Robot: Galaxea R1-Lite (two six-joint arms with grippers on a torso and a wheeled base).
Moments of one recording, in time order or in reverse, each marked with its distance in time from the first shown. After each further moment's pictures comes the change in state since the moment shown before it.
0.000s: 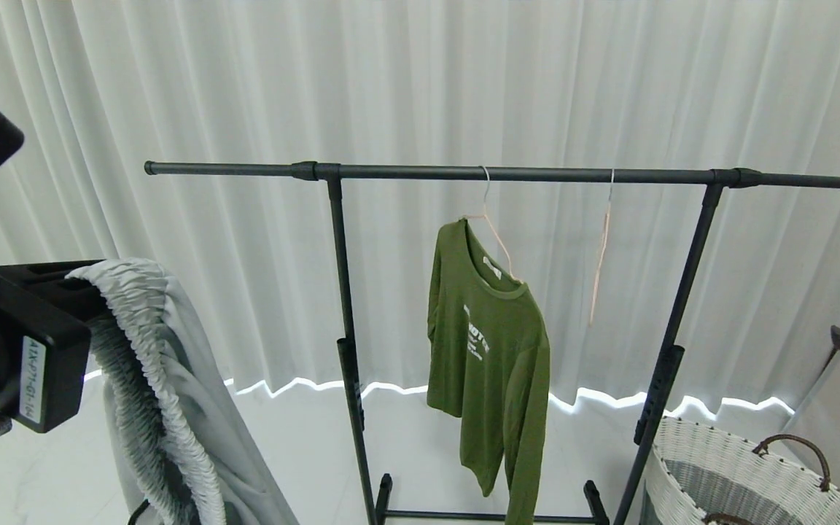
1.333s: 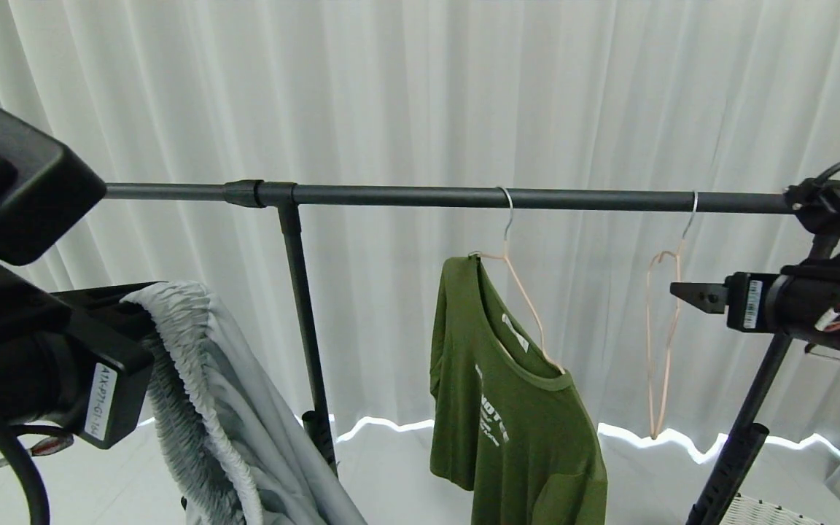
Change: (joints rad) left arm -0.004 0.039 0.085 -0.086 -0.007 0.001; right arm -0.003 0.536 -0.276 0.037 0.031 0.586
